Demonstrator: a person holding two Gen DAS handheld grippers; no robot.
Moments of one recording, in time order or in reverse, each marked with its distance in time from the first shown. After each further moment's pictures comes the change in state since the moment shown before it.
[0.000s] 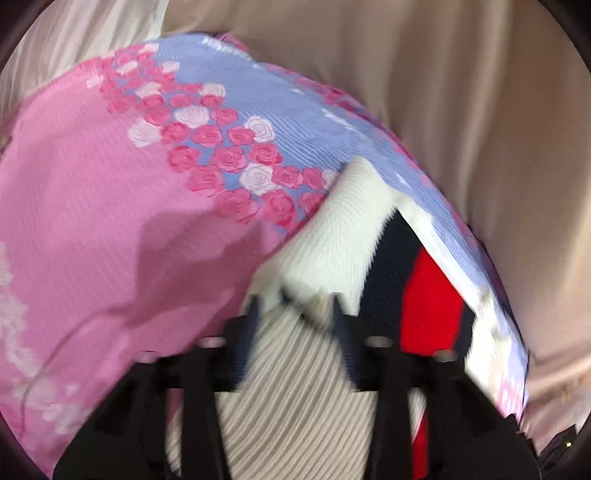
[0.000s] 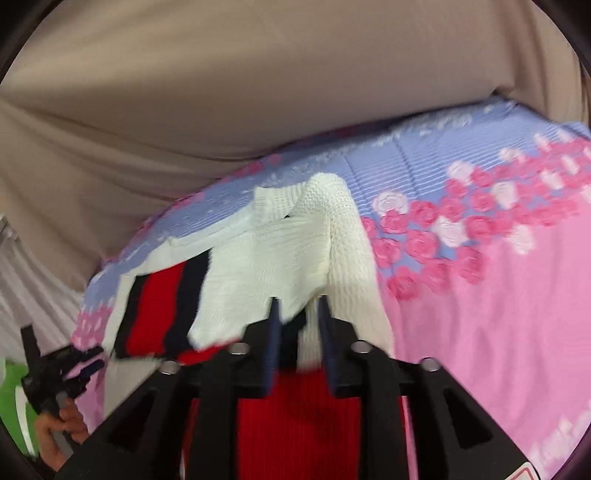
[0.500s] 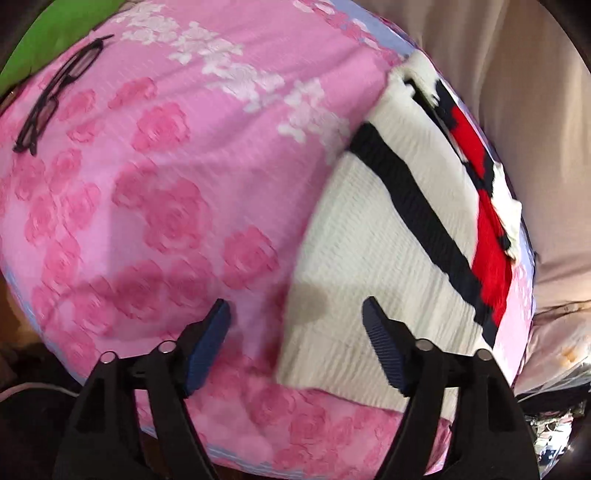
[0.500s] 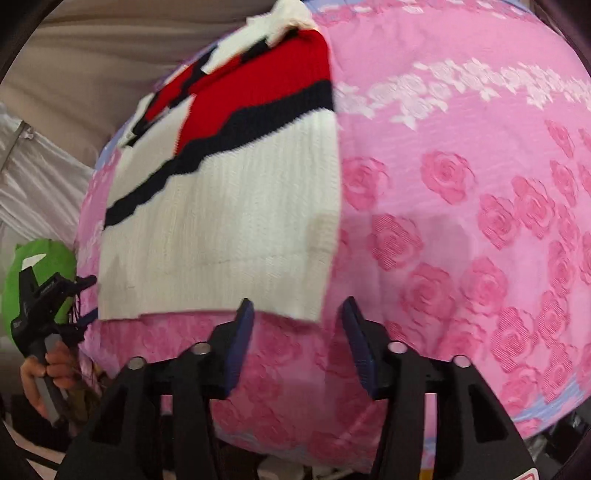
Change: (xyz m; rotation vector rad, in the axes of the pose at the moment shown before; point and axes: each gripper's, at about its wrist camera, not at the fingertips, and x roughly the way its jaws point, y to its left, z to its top) left arm -0.110 0.121 -0.177 -0.052 0.269 0.030; right arm -0.118 -0.032 -0.245 0.046 0.389 0.031
